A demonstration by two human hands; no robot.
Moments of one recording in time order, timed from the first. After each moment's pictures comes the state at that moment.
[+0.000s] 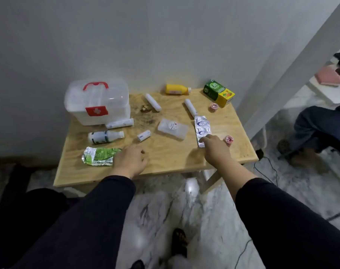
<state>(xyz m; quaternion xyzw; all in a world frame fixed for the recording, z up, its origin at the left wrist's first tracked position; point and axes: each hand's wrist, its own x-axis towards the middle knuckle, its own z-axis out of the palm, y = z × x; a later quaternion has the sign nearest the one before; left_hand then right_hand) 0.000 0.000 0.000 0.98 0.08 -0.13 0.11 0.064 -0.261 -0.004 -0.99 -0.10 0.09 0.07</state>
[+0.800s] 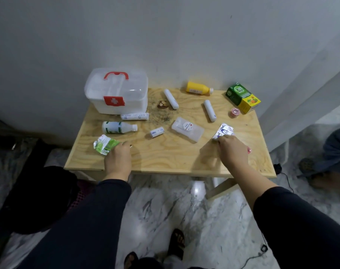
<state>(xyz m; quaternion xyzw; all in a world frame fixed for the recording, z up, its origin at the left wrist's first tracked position) -0.024 0.028 -0.018 0.96 0.25 0.01 0.11 0.095 -0.268 -0.012 -0.99 -0.14 -0.02 0.04</state>
